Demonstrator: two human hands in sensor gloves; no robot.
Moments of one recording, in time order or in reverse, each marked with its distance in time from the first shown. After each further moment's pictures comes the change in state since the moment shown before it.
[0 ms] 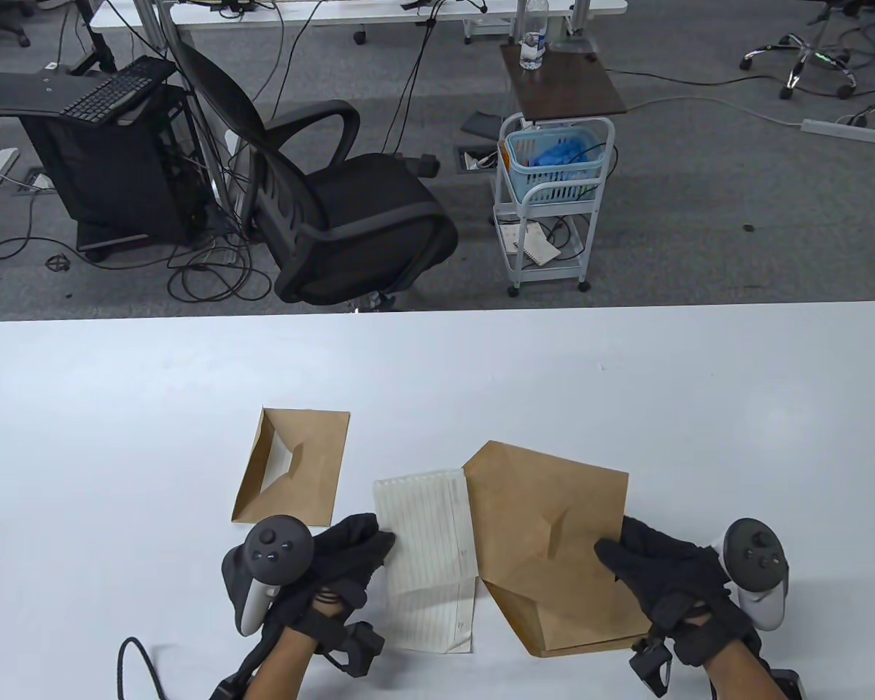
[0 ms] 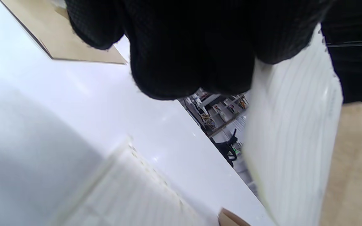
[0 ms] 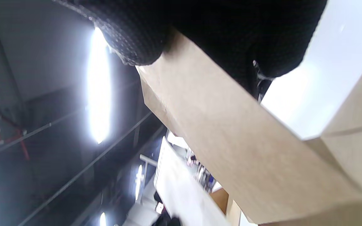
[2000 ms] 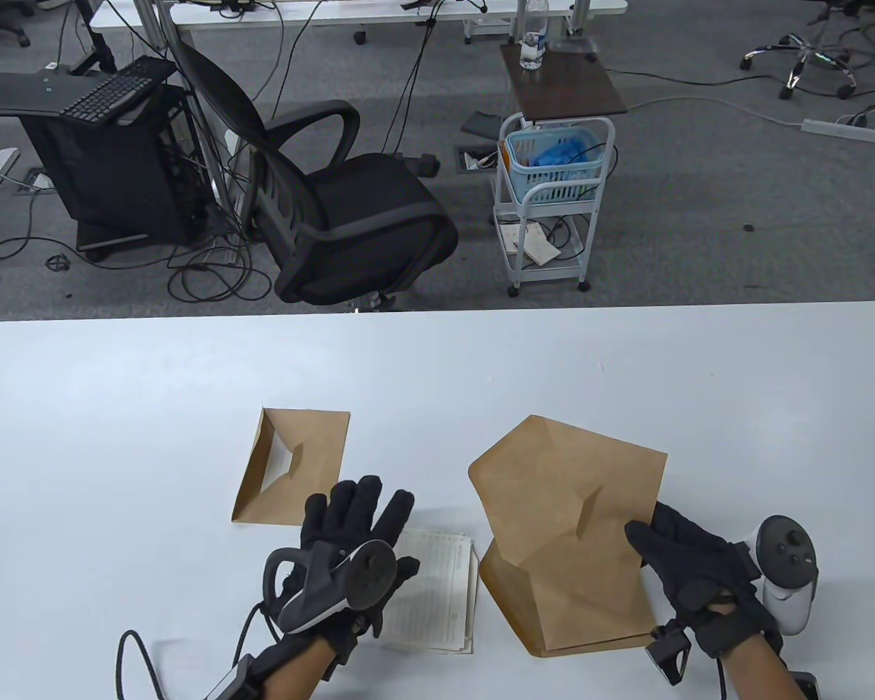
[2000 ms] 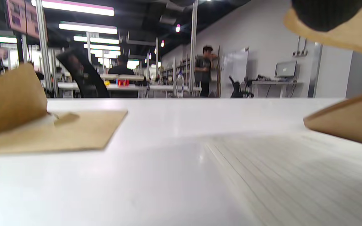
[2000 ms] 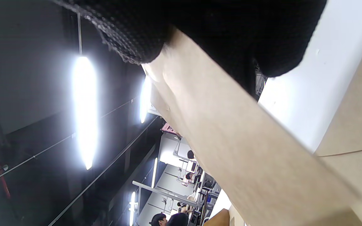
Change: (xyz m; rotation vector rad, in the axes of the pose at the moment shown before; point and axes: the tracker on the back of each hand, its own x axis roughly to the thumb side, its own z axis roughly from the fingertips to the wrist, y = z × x) left_hand 0.048 -0.028 0.012 -0.026 -0.251 -0.887; right_hand -0.002 -0.012 0.003 -0.050 0.071 -0.056
